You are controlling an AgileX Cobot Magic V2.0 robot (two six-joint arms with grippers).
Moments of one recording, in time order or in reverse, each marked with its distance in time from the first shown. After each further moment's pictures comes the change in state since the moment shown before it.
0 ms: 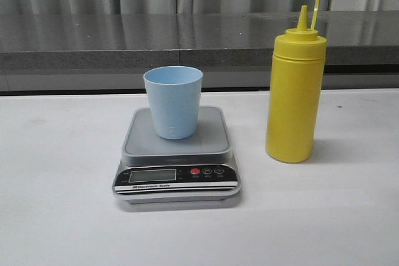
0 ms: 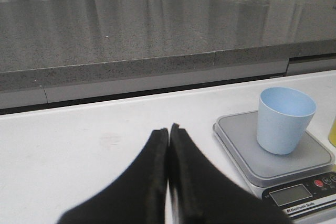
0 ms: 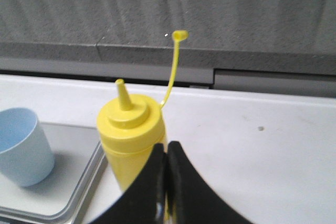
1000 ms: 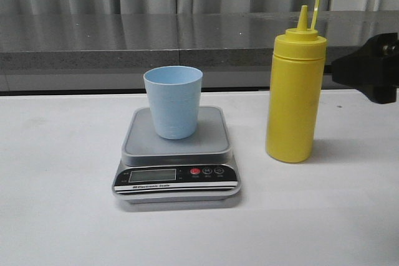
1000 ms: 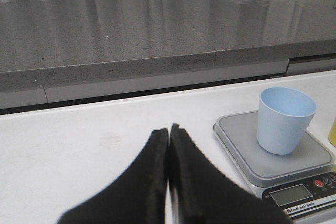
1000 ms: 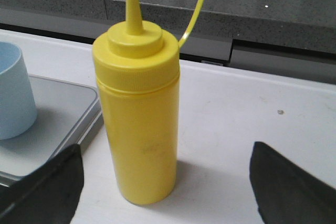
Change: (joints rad) left arm 0.000 0.000 0.000 0.000 0.000 0.000; right arm 0.020 0.287 0.195 -0.113 -0.511 0.000
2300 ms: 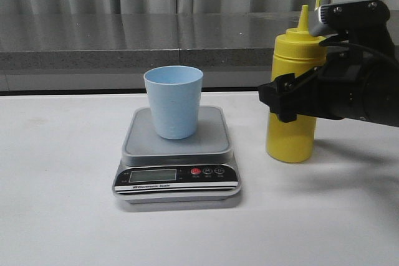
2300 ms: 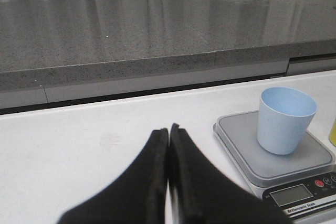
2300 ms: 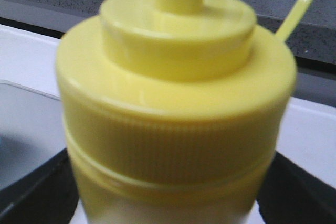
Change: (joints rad) left arm 0.000 0.000 0.000 0.000 0.000 0.000; right arm 0.005 0.594 -0.288 -0.096 -0.353 0.000
